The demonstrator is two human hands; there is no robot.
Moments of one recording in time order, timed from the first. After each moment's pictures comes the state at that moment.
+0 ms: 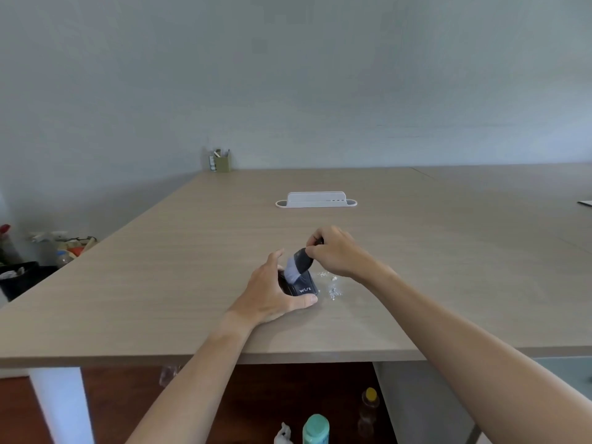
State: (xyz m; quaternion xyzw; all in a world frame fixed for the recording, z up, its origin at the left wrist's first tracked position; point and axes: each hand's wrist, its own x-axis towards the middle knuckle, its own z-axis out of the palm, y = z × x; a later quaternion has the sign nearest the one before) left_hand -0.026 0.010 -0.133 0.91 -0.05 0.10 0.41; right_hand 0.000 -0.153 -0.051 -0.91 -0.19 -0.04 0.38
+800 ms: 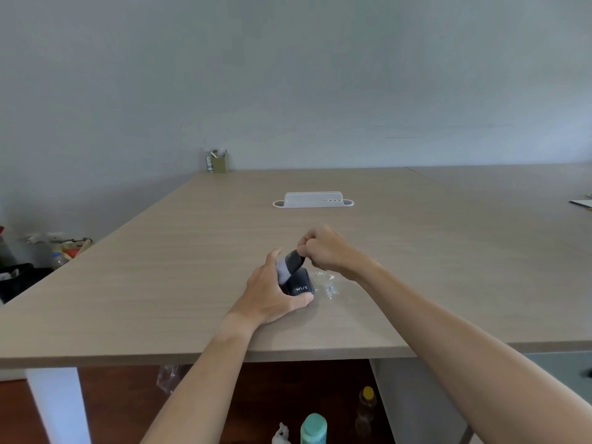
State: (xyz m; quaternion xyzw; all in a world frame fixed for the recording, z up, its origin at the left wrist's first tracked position) left_hand -0.029 0.006 -0.135 0.91 -0.05 0.12 0.40; right_hand 0.006 -0.146 -0.054 -0.90 -0.18 0.01 0.41
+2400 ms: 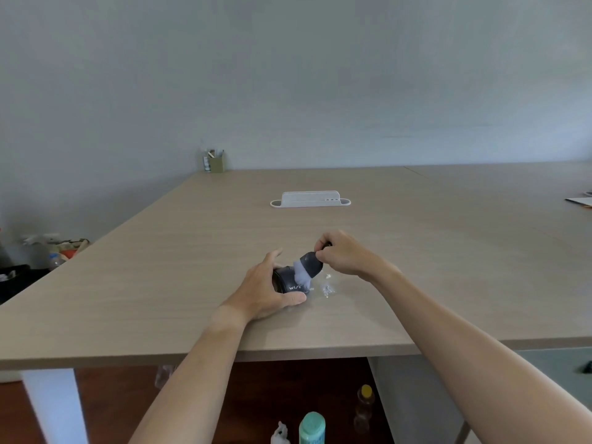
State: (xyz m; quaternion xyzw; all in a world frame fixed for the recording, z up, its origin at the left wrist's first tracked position) left_hand -0.025 0.013 -0.127 0.91 -0.08 0.08 0.39; right_hand 0.017 -0.177 -0.063 -0.91 -0.18 0.00 0.38
